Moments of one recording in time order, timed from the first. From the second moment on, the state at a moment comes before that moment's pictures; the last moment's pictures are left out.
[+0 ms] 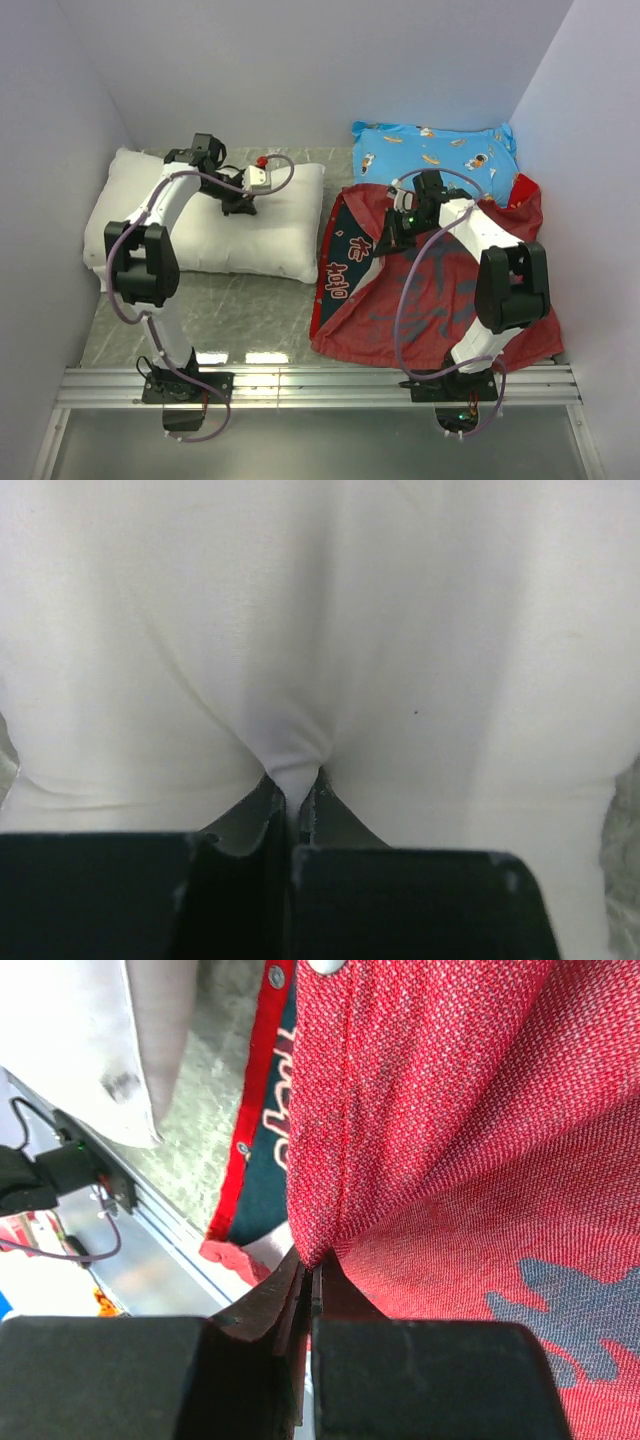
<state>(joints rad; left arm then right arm) -0.12 1.92 1.67 -0.98 0.73 1.21 0.17 1.67 1.20 -0.77 -0.67 0.11</state>
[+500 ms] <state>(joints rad) -0.21 1.57 1.44 -1.30 0.66 1.51 0.15 1.63 1.23 -0.77 -0.81 0.11</state>
